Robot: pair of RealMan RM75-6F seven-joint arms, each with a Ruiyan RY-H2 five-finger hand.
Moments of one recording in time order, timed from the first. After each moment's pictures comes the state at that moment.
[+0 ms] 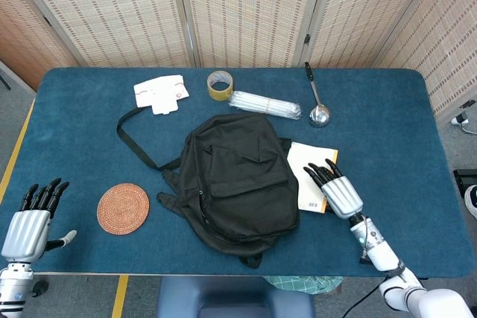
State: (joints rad) left arm -0.13 -1.16 -0.04 -1.64 1.47 1.45 0.15; right arm 0.46 -1.85 -0.03 -0.54 -1.66 1.28 0.33
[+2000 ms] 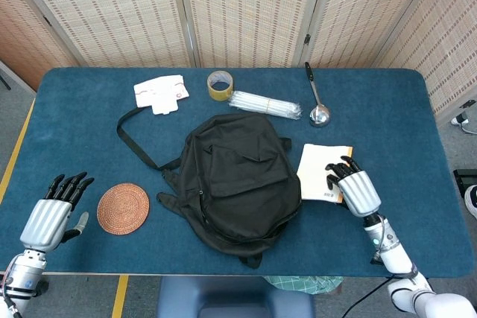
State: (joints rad) left arm -0.23 -1.11 -0.04 -1.67 1.54 1.33 0.12; right arm 0.42 -1.83 0.01 -0.51 -1.63 1.52 0.34
